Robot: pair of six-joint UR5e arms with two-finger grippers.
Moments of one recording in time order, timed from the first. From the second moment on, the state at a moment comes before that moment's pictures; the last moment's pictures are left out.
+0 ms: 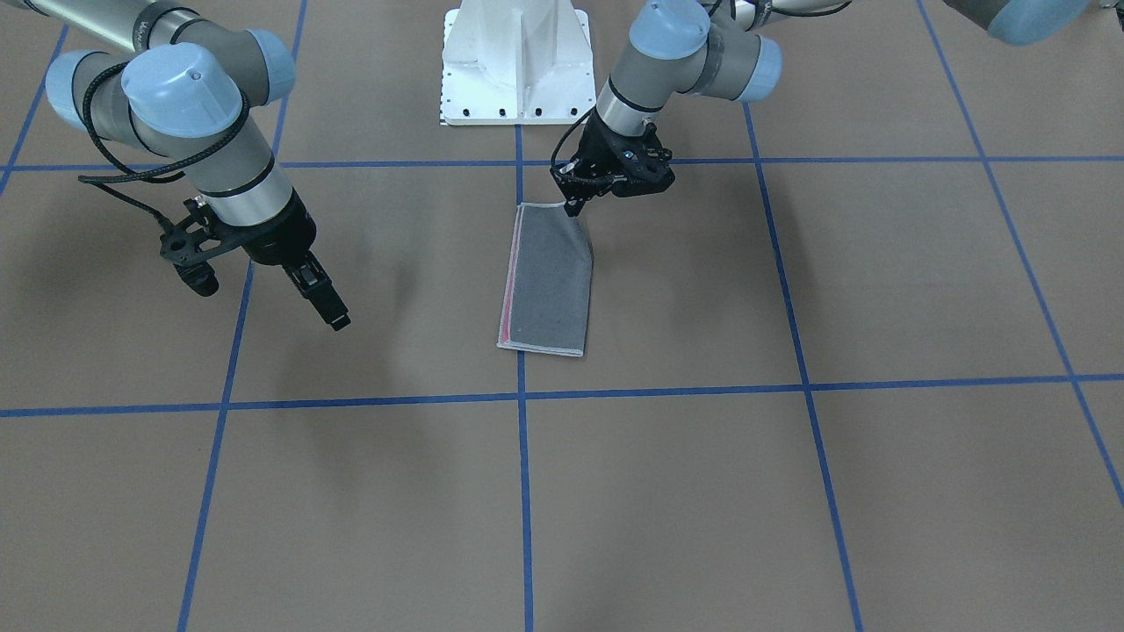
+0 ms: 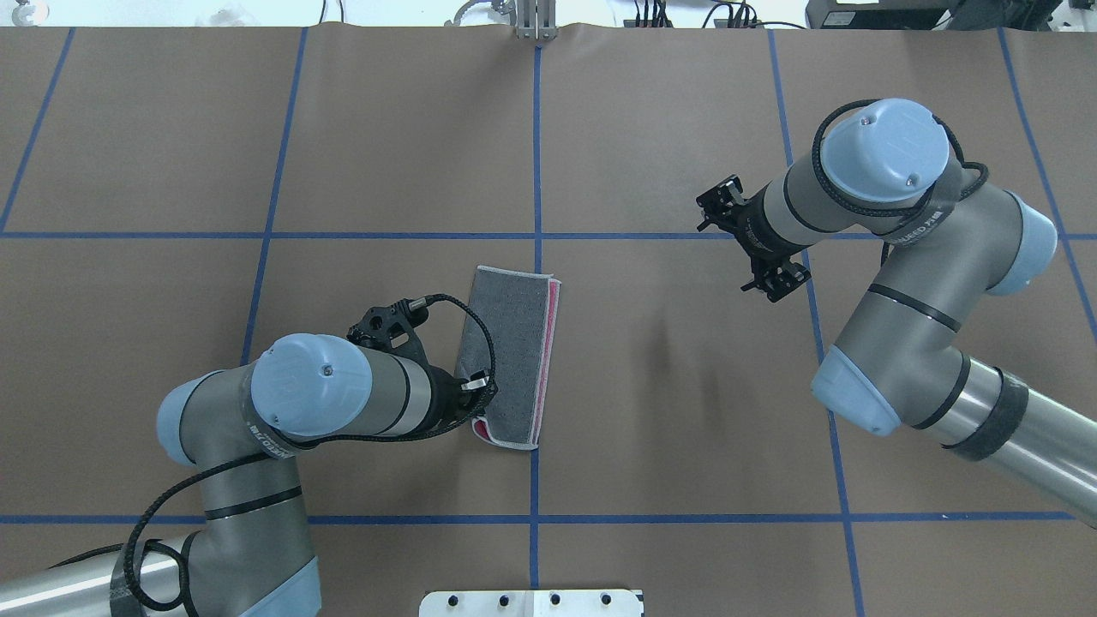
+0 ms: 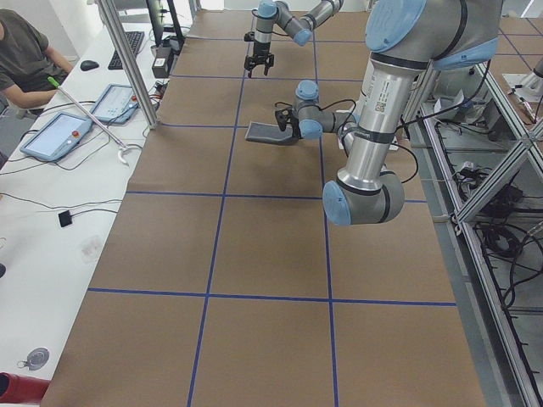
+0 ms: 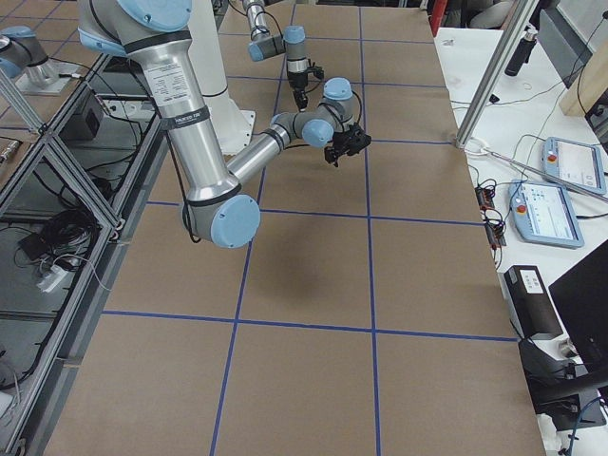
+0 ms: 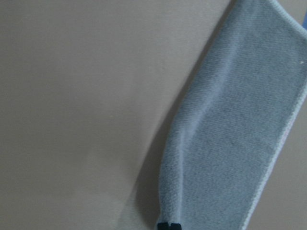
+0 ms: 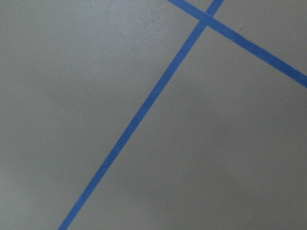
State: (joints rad) left arm -0.35 -2.05 -1.78 -2.01 -1.74 -1.78; right arm 0.74 -1.18 1.80 -1.35 1.95 2.04
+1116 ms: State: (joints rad) left arm -0.49 -2.25 -1.57 -2.02 -1.71 -1.78; right arm 0.76 -1.22 1.79 -1.35 1.95 1.99
